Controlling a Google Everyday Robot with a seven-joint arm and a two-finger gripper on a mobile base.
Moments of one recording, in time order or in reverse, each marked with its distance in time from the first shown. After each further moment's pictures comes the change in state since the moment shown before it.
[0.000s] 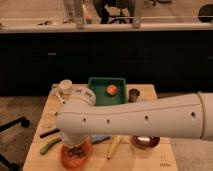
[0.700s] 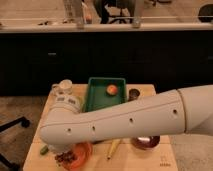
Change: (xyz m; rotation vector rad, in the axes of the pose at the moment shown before) arm -0.006 -0.045 0.010 0.007 0.013 -0.035
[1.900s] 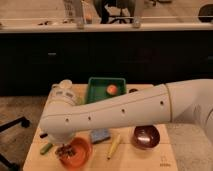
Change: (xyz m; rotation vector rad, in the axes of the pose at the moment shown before) arm 0.031 0.013 0.017 -0.022 -0.009 0.047
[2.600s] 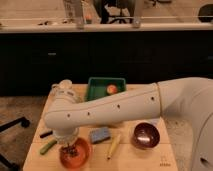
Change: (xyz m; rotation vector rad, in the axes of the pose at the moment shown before) arm 0.002 0.020 0.028 -0.053 -0.078 0.038
